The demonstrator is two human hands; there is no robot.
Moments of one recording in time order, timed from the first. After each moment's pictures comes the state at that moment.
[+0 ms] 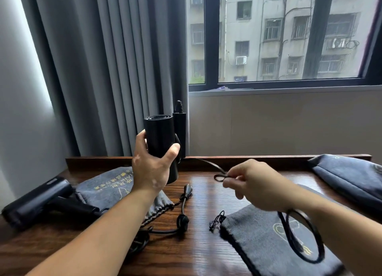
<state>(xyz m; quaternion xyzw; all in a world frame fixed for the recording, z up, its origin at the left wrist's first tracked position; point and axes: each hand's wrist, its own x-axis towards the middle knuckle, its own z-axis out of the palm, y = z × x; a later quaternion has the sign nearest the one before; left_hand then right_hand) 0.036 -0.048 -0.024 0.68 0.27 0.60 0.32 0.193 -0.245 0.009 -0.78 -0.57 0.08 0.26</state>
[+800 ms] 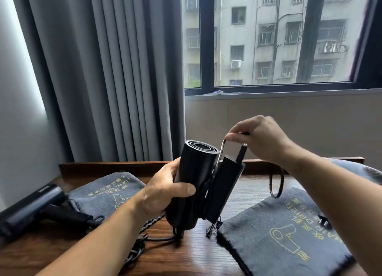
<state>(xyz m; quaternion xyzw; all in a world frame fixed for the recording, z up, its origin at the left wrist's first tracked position) 0.035 -0.071 -0.024 0.71 -0.01 0.22 0.67 0.261 -0.210 0.064 -0.73 -0.57 -0.15 0.34</state>
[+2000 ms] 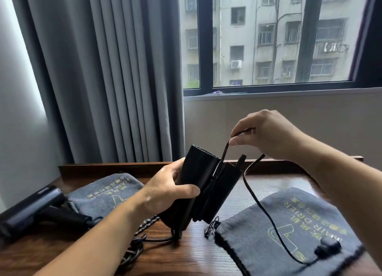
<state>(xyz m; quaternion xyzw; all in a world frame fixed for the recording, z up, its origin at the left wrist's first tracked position) 0.034 -0.074 -0.015 0.81 0.06 0.22 0.54 0.250 -0.238 0.084 -0.71 -0.61 -0.13 0.31</state>
